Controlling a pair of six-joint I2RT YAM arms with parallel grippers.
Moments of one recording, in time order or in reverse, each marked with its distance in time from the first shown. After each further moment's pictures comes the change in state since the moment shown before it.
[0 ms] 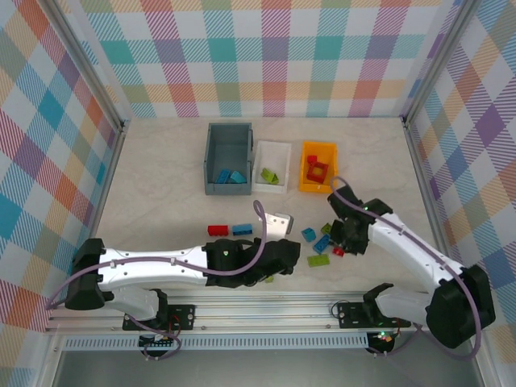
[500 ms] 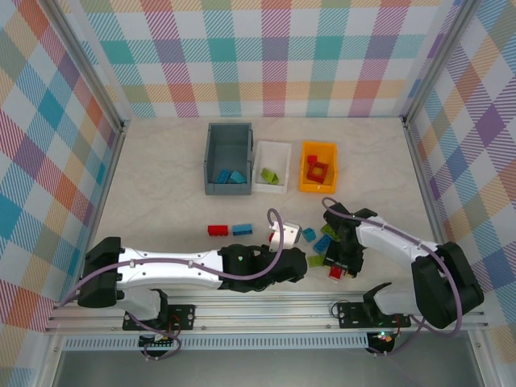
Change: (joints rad) left arm -0.056 0.096 0.000 0.001 0.016 0.000; right arm 0.000 0.137 -0.240 0.080 -0.193 0.033
